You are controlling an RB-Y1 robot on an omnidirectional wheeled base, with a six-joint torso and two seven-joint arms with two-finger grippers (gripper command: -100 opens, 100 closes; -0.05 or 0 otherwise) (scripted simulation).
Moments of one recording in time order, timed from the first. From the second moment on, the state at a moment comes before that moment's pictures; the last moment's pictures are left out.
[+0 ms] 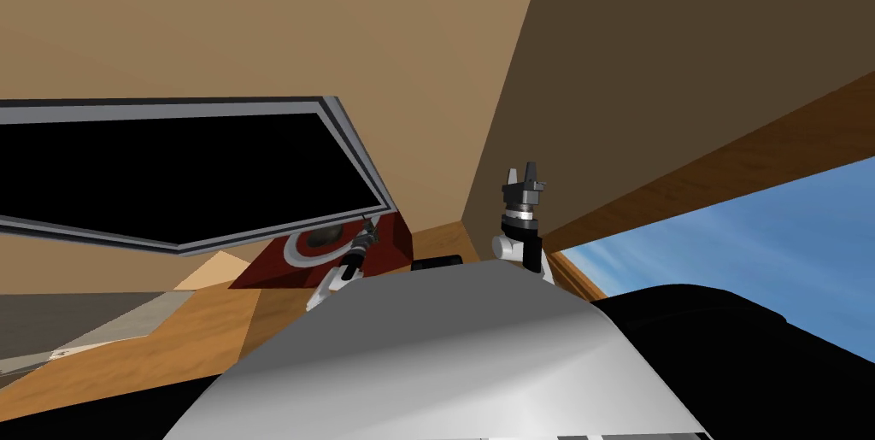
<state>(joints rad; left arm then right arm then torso) 0.30 0.37 0.08 -1.38 -0.53 -0.15 -0.59 0.49 0.02 -0.07 -2.34 -0.05 -0.44 -0.08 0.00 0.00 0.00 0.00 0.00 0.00</state>
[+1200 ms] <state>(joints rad) 0.29 0.26 0.06 -1.42 -0.36 -0.09 -0.84 0.49 0.02 -0.07 -2.34 -0.05 -0.44 -0.08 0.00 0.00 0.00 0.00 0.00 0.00</state>
